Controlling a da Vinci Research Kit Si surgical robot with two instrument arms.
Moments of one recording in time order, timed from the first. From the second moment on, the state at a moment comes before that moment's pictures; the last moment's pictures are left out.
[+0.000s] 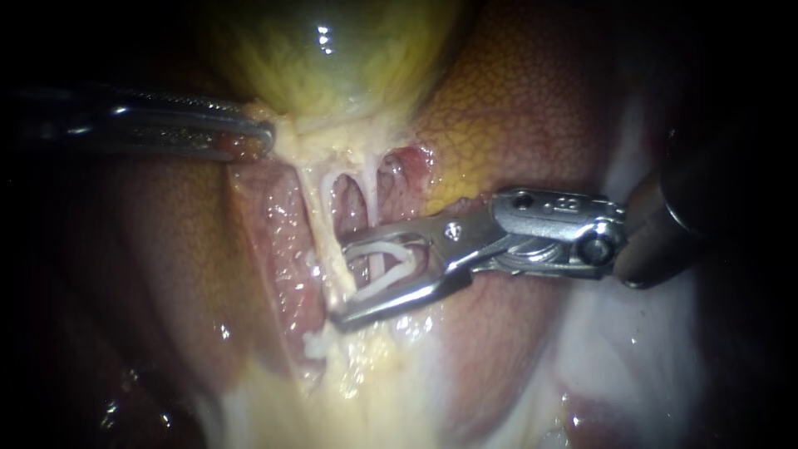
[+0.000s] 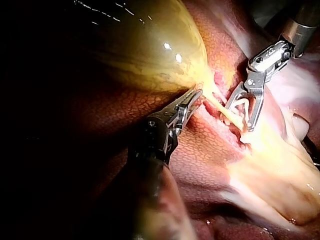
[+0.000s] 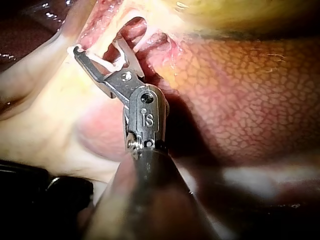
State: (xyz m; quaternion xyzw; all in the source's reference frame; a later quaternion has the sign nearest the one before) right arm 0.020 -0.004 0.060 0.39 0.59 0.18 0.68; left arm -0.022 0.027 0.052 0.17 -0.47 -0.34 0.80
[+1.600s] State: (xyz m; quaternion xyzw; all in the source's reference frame) right arm 0.023 -0.005 0.056 0.48 0.64 0.07 0.59; left arm -0.022 0.027 0.052 0.17 -0.47 -0.34 0.80
